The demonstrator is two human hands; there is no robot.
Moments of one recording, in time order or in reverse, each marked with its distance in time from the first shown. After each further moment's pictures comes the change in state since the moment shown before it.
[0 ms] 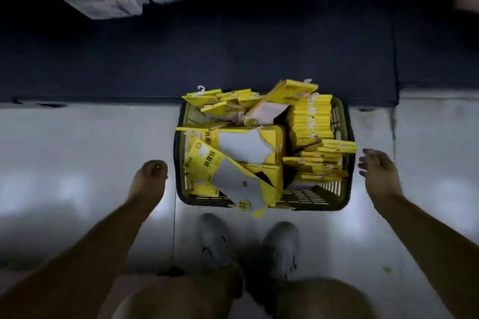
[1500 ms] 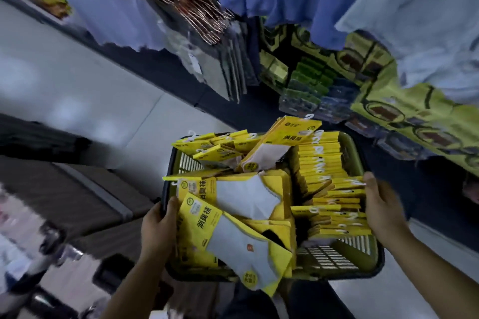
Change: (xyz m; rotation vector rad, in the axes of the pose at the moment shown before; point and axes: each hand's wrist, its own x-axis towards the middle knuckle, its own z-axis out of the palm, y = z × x) left_hand -0.281 0.013 -0.376 -0.504 0.443 -0.217; right_hand -0.351 -0.431 0.055 -0.529 -0.301 -0.472
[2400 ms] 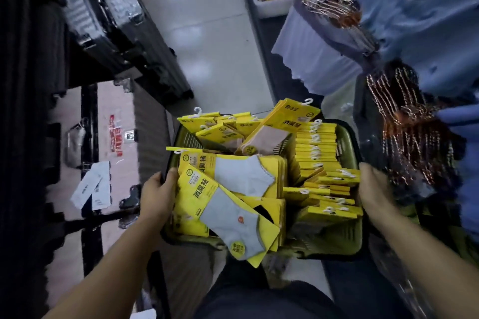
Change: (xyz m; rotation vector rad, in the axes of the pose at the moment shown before) left_hand 0.149 0.031 -0.168 -0.308 0.539 -0.356; right_hand 0.126 -0.415 0.272 -0.270 -0.433 -0.348
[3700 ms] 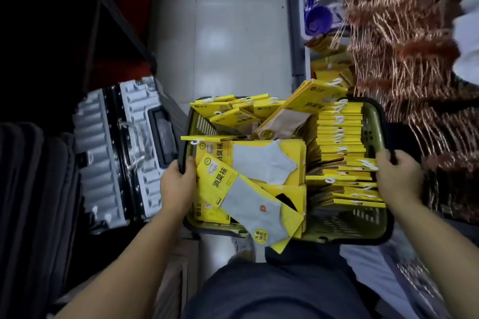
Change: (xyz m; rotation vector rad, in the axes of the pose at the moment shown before) left_hand 0.571 0.407 -0.003 -0.127 0.094 -0.095; right_hand 0.377 -0.651 0.241 -0.214 0.113 -0.387
